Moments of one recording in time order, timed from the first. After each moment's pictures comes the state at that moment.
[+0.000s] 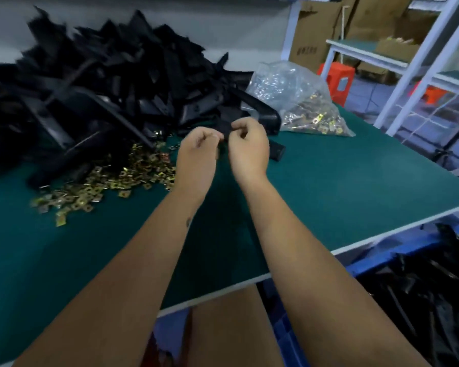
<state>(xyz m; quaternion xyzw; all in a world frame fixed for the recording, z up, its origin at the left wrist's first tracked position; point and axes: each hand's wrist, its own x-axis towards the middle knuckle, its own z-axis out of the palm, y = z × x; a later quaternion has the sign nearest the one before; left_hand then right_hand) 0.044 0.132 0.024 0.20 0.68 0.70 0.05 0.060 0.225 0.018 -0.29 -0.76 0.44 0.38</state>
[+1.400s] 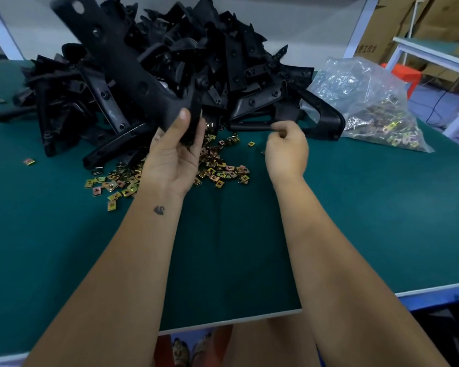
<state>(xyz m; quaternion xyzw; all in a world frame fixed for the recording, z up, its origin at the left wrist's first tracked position) -0.010 0.046 0.018 0.03 0.19 0.97 0.16 0.026 0.211 0.009 -0.31 -0.77 0.46 0.33</state>
